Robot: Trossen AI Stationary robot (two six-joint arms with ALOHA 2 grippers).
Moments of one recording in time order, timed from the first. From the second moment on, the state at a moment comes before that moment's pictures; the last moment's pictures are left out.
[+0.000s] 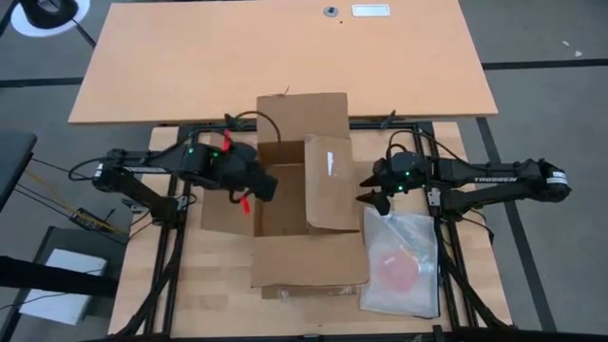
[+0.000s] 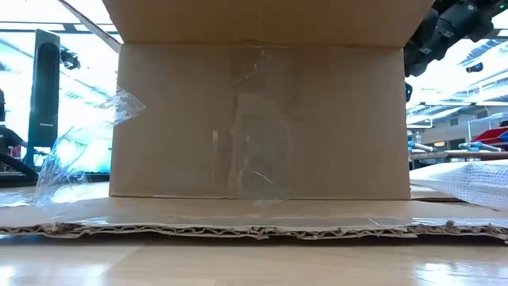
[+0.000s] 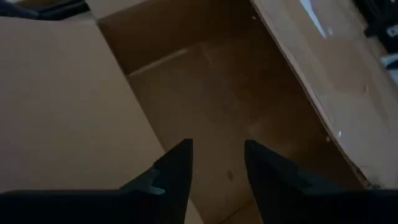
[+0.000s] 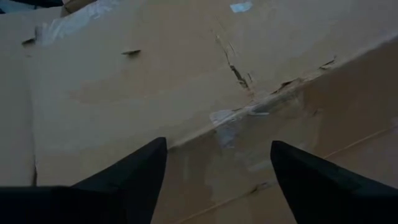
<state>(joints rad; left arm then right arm) -0.10 1.44 1.61 -1.30 -0.44 -1.13 -0.16 0.88 0.59 -0.31 -0.09 0.39</state>
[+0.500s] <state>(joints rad) 0.00 1.46 1.61 -1.26 -0.38 -0.96 -0.17 0.88 0.59 -0.32 -0.15 0.45</state>
